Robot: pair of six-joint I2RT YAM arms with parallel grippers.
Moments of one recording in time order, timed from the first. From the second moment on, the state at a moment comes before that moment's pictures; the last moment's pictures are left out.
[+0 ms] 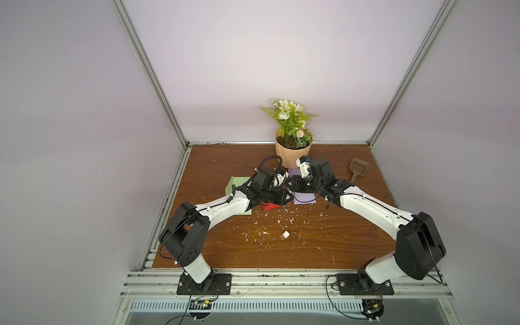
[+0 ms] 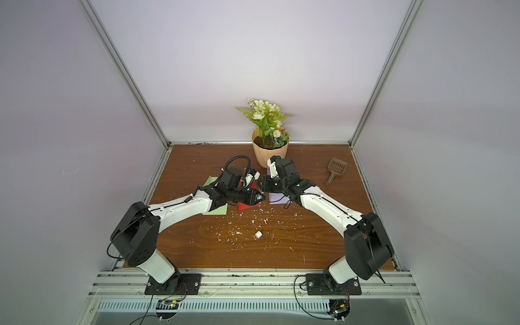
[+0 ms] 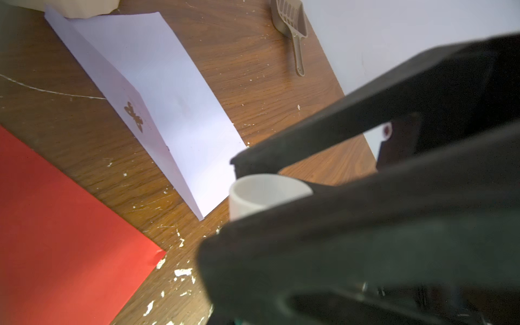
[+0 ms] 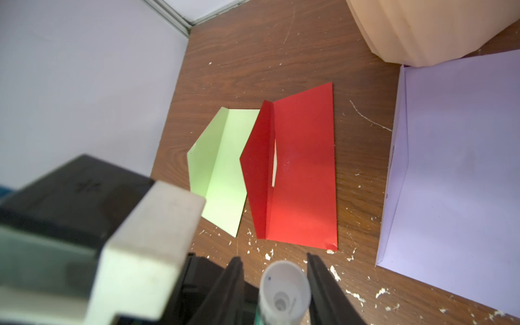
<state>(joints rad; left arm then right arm) -0.65 1.64 1.04 -0.07 0.51 -0.44 0.57 1.48 1.07 -0.15 -0.28 0.56</state>
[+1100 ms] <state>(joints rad) -0.60 1.48 0.84 0.33 0.81 -0.62 0.39 1.39 0.80 0.52 -0.92 0.91</state>
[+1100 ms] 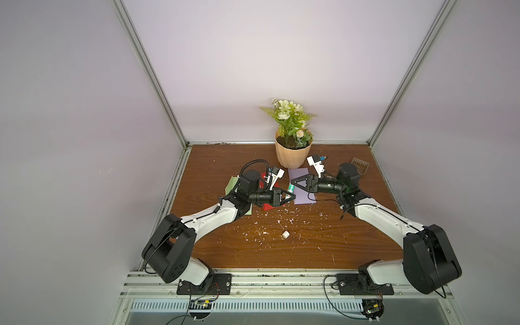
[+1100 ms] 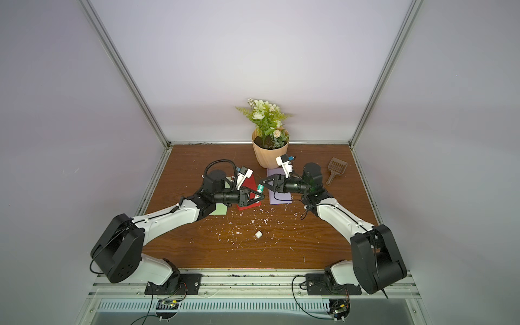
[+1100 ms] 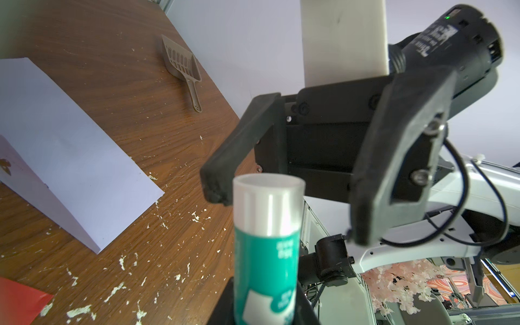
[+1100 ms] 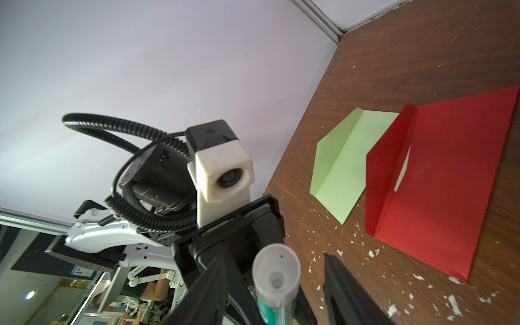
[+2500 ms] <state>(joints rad) -0.53 1.48 0.86 0.20 0.74 -0.59 0.44 1.35 0.81 0.30 -0.59 0.73</state>
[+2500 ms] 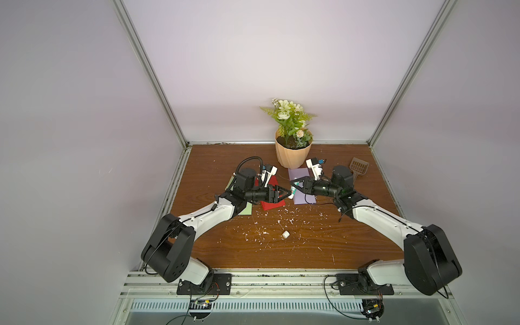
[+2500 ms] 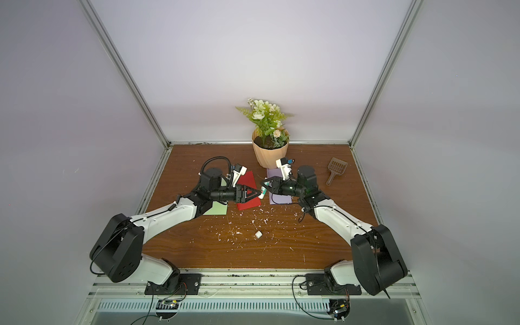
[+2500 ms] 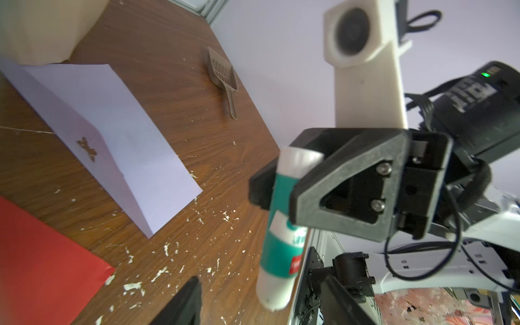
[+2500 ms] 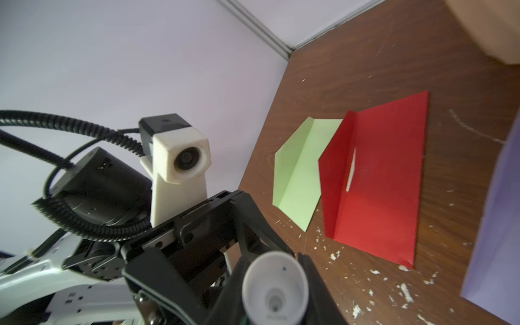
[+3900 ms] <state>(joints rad) -0.60 1.57 0.99 0.22 0.80 -0.38 0.47 1.37 0.86 0.28 -0.61 0.72</state>
